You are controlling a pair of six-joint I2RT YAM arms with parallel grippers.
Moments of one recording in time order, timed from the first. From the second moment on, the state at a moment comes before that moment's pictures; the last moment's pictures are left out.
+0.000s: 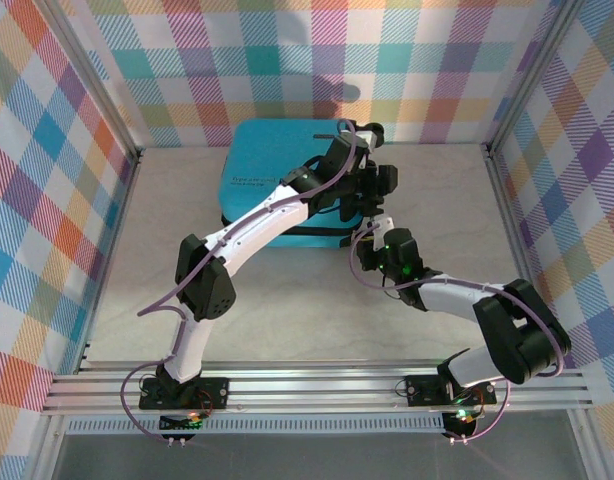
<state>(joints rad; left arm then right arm) -0.80 2.11 2.12 -0.53 -0.02 -0.52 0.50 1.42 0.51 0.44 0.00 0.19</state>
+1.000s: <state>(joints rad) -0.80 2.13 2.12 -0.50 0.03 -0.54 0.49 1.51 0.54 0.47 -0.02 0.17</state>
